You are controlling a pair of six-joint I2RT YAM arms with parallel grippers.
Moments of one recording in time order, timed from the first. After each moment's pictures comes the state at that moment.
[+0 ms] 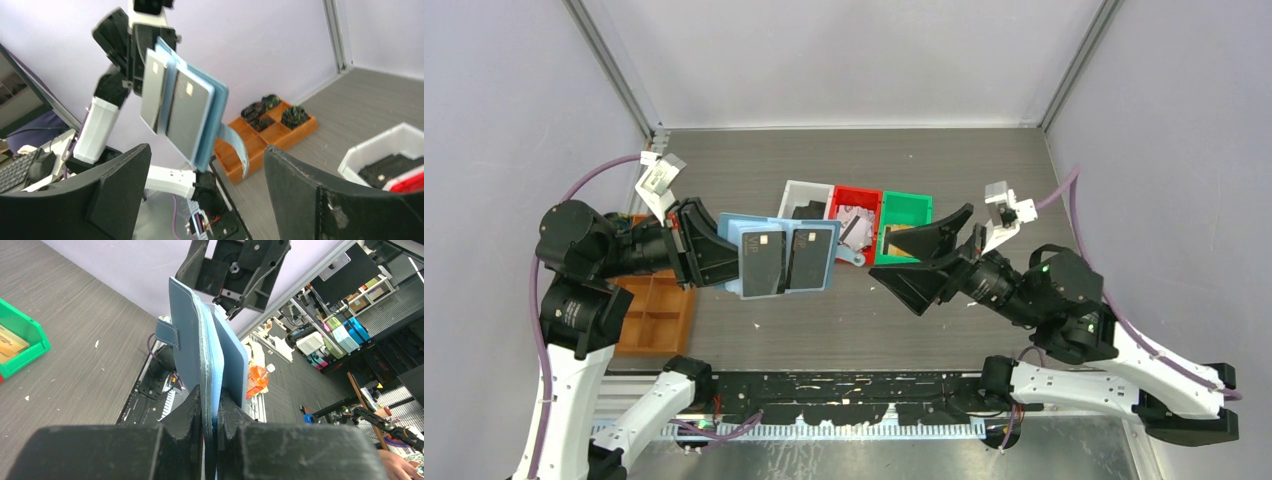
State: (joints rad) left arm -0.28 0.78 1.32 -0.41 1.13 -0.79; right arm 1.20 0.68 1.04 -0.10 0.10 0.49
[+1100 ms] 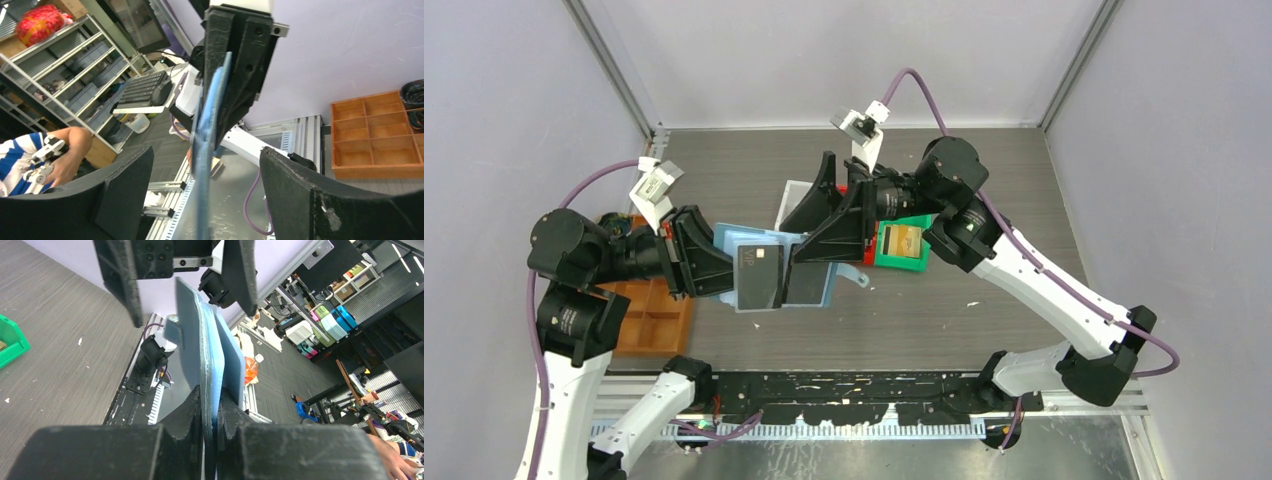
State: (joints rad) left arm -0.28 0.75 1.32 -0.37 1.20 -0.84; right arm 0.89 1.32 1.50 0.17 -0.91 0.81
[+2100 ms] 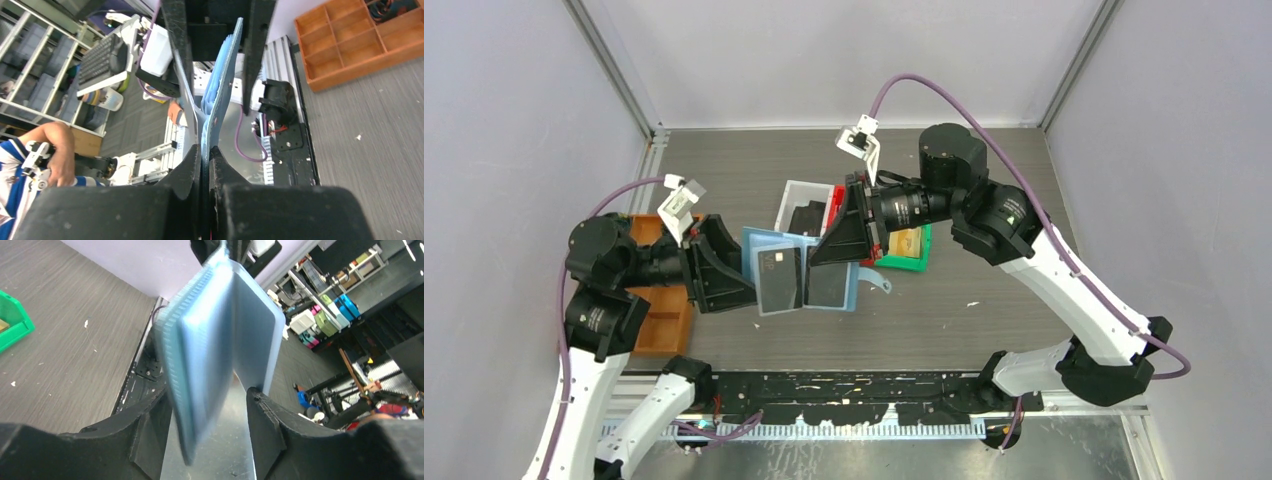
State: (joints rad) left arm -0.28 0.70 1.12 -0.32 1.22 -0.76; right arm 0.89 1.31 1.73 -0.55 -0.84 0.55
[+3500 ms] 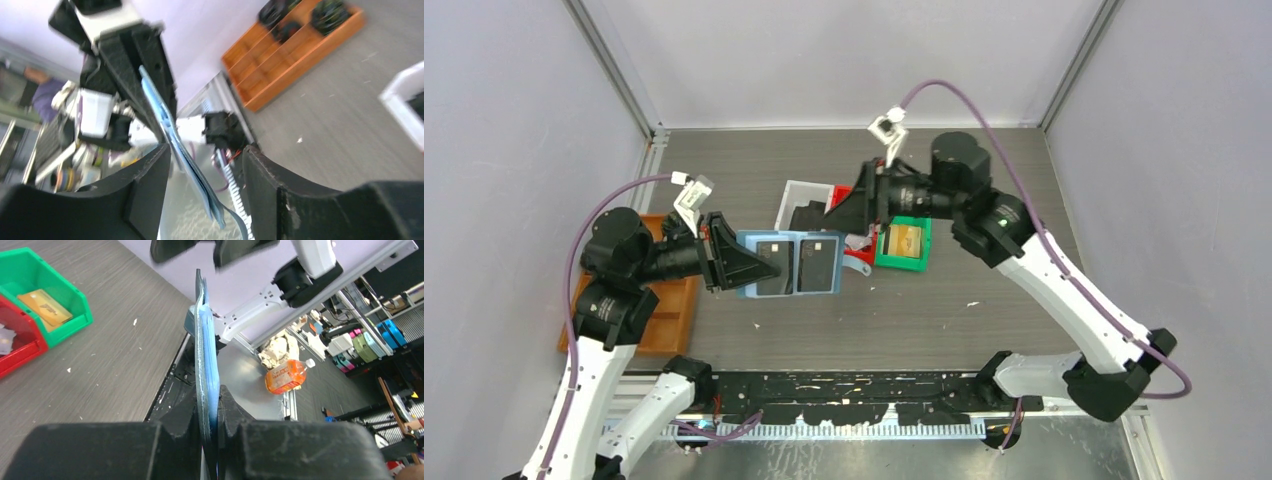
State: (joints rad) left arm -0.29 0.72 1.07 -0.40 1.07 -0.60; right arm 0.78 1.26 1.50 -0.41 -0.65 0.63
